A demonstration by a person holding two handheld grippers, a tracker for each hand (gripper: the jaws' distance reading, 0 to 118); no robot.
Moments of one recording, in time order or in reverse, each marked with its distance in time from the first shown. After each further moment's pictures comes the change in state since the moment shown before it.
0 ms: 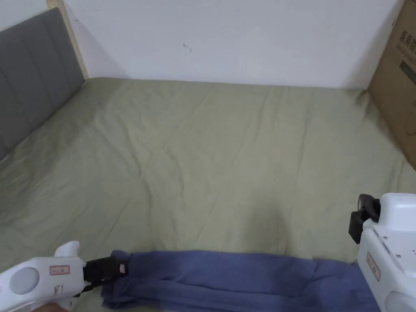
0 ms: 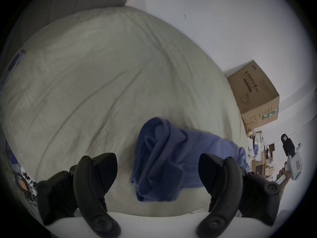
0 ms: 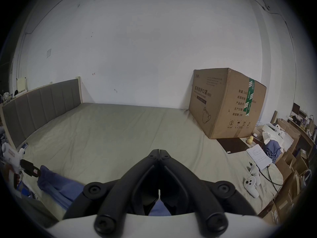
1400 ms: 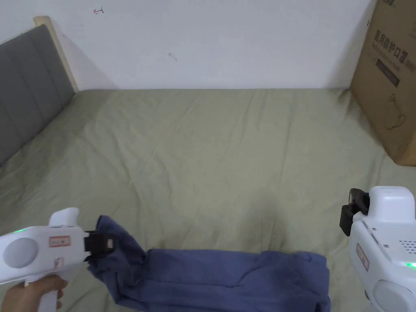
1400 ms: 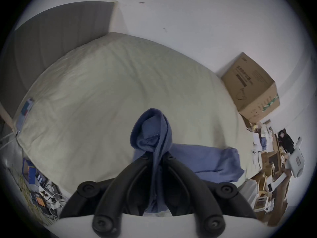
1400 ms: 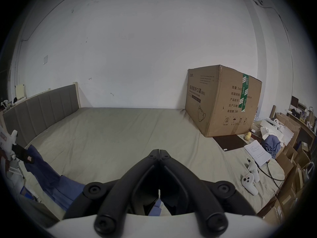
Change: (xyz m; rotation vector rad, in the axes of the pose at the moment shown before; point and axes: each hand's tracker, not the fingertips) left arm 0.128 0.006 0.064 0.127 0.049 -0.211; right arm 0.037 -0.006 0.018 0.023 -0.005 -0.057
